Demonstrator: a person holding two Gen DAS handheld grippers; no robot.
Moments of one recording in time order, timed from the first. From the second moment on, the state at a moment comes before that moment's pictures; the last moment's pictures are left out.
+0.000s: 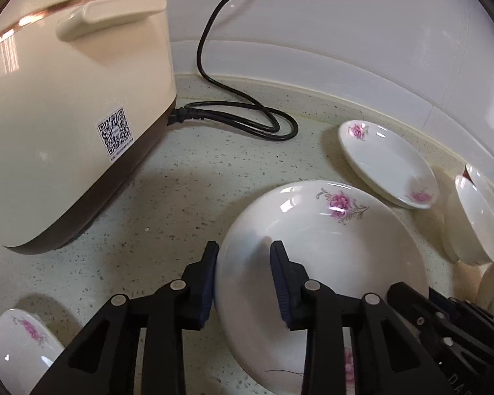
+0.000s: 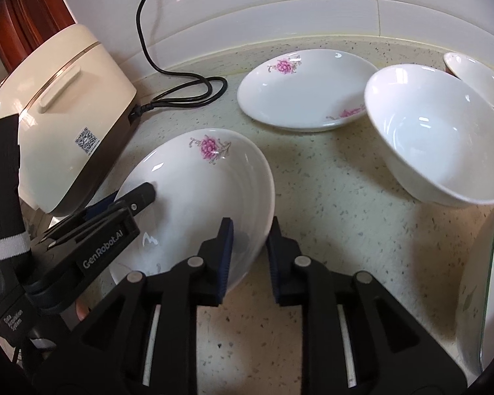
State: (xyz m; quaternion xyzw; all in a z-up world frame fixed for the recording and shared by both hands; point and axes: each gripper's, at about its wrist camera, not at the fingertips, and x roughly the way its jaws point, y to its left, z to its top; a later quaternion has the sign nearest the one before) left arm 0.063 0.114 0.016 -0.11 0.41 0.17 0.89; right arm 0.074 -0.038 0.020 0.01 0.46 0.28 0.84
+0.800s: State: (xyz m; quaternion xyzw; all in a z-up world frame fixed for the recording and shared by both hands) left arm 0.020 0.115 0.044 -0.11 0.33 0.21 0.92; right arm 0.064 -0.051 0.040 0.06 0.43 0.35 0.83
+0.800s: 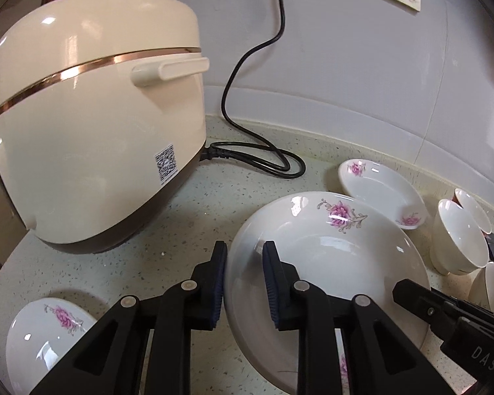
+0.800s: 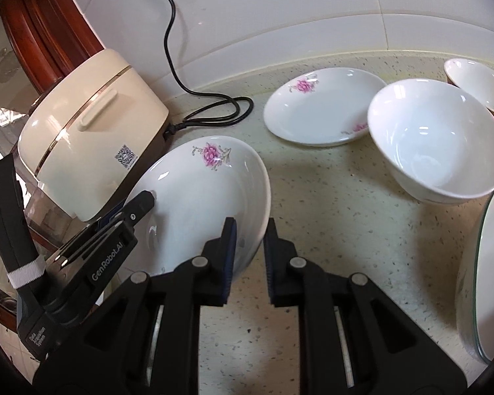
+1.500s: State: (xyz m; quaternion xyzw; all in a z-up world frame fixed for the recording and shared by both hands) left arm -0.027 0.131 0.065 -0.14 0.27 0.24 0.92; right arm 0.040 -0.033 0.058 0.06 0.40 0.40 0.82
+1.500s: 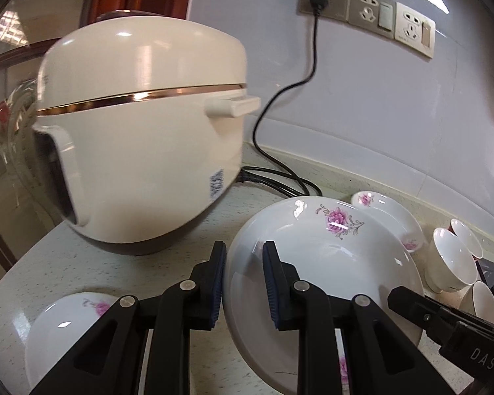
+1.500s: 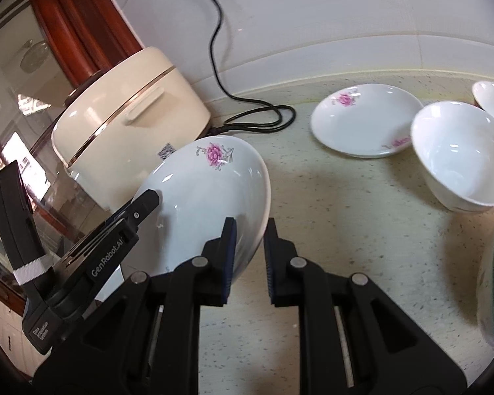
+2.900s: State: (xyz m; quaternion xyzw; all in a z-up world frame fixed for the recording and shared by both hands) left arm -0.127 0.163 0.085 -0.12 0.23 0.29 0.92; right arm -0.025 0.013 0.074 0.01 0.34 0.51 0.79
